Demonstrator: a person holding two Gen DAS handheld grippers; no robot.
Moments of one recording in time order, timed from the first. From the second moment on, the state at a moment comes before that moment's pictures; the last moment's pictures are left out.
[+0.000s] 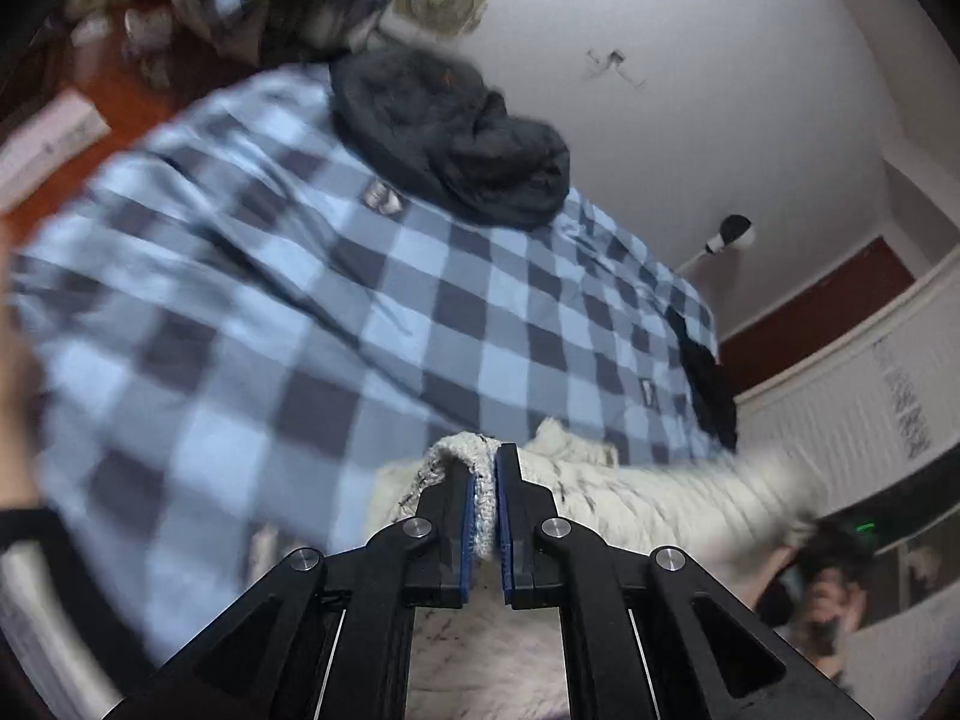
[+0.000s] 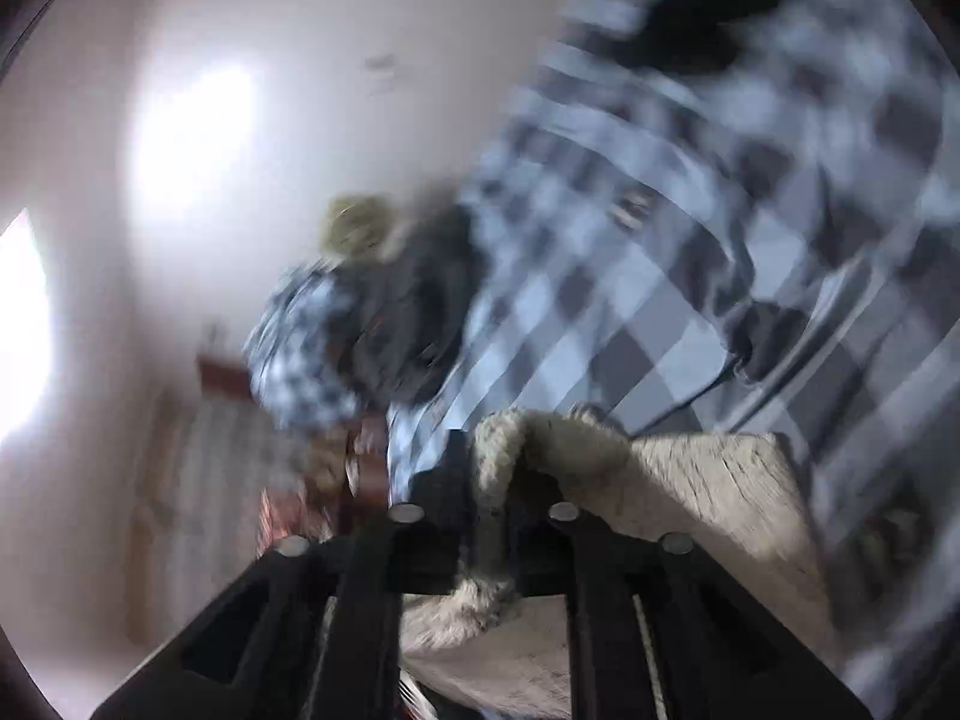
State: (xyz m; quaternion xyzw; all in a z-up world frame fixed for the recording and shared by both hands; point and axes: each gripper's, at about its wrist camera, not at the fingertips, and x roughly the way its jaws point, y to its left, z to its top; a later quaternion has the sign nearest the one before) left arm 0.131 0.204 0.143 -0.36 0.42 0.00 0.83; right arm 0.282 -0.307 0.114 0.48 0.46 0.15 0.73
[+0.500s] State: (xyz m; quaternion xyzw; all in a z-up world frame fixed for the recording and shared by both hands) left arm 0.133 0.126 0.109 -0.16 0.46 0.04 0.87; right arm 0.180 -0.194 0.043 0.06 0.53 0.11 0.84
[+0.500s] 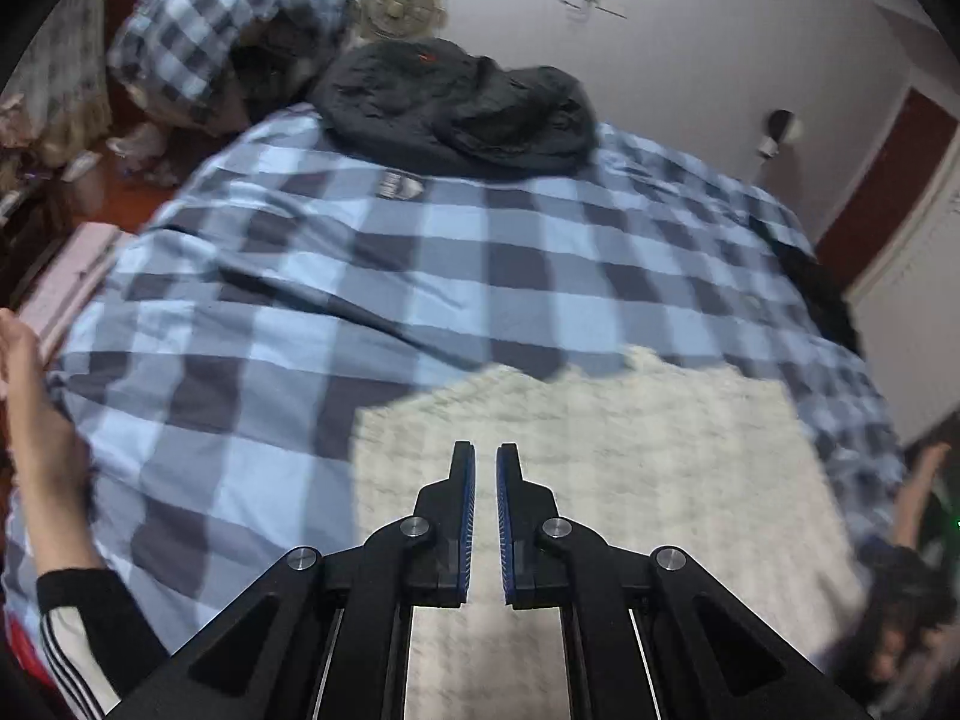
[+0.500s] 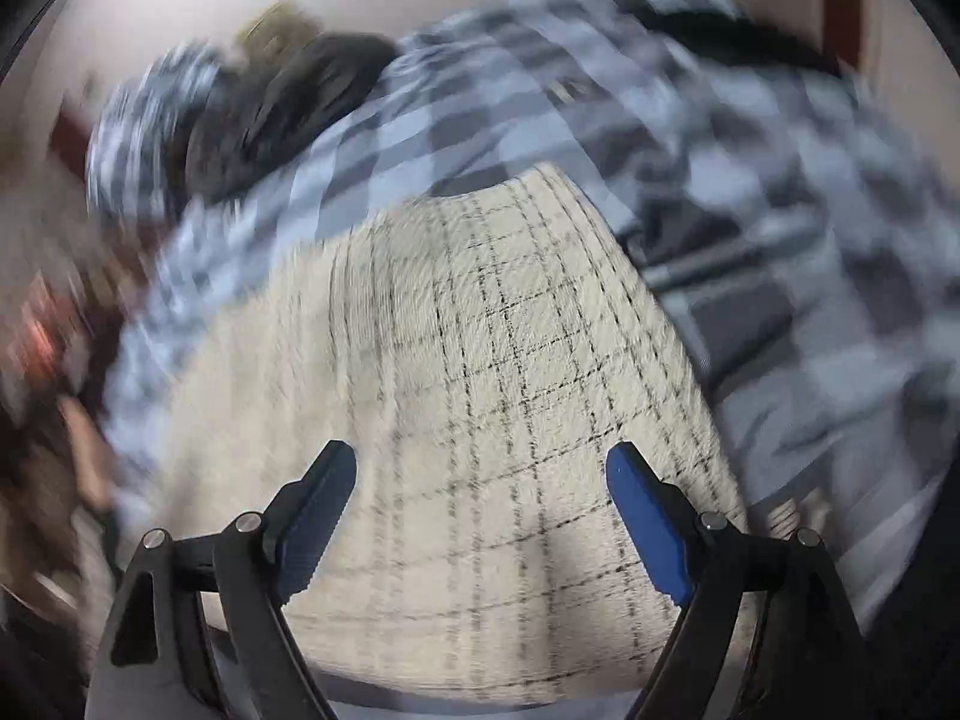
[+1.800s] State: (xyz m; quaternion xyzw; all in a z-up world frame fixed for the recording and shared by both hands) left arm 0.009 0.077 0.030 -0.14 0.53 0.02 0.83; right arm 0.124 -0.378 -0.012 0.29 0.56 0.00 0.77
